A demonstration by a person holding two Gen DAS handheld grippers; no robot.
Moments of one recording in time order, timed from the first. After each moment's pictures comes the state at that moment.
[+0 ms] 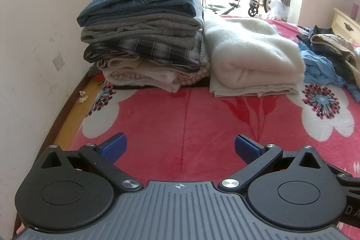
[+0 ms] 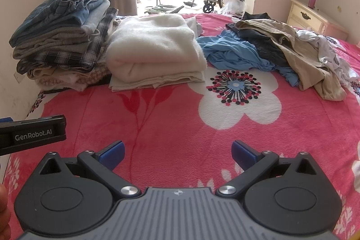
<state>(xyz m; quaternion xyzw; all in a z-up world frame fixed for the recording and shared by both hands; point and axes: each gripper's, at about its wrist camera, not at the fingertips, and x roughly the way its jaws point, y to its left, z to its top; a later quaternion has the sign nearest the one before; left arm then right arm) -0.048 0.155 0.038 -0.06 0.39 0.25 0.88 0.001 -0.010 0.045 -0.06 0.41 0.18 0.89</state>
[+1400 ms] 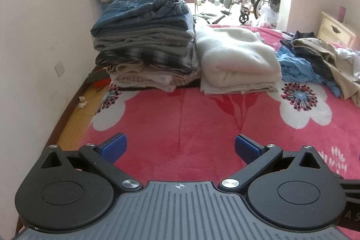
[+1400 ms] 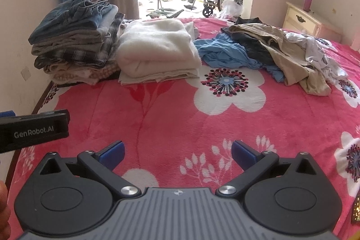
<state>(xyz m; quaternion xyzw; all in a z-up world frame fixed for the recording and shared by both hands) -0.103 0.125 0.077 -0.06 0.38 0.24 0.89 -0.058 -0.037 0.082 -0.07 0.41 0.18 0.89</state>
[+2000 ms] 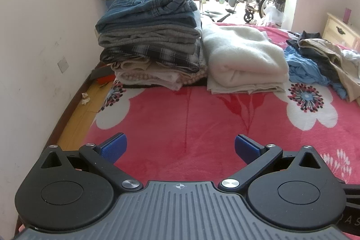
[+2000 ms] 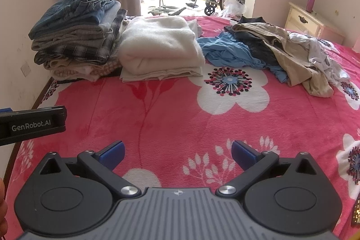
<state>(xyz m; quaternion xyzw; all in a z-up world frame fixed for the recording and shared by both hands) -0.103 0.135 0.074 -0.06 0.38 0.25 0.89 -0.057 -0.027 0.078 -0.08 0.41 0.18 0.89</state>
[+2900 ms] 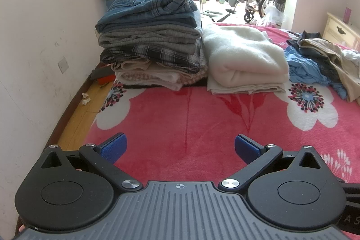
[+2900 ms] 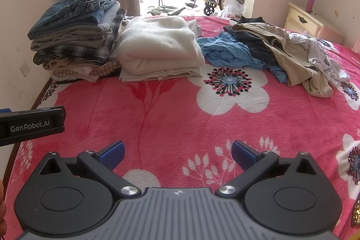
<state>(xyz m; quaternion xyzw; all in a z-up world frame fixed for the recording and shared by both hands) -0.102 0.135 0.074 -0.06 0.38 0.25 0.89 -0.055 -0.027 0.077 -0.08 0.41 0.18 0.89</state>
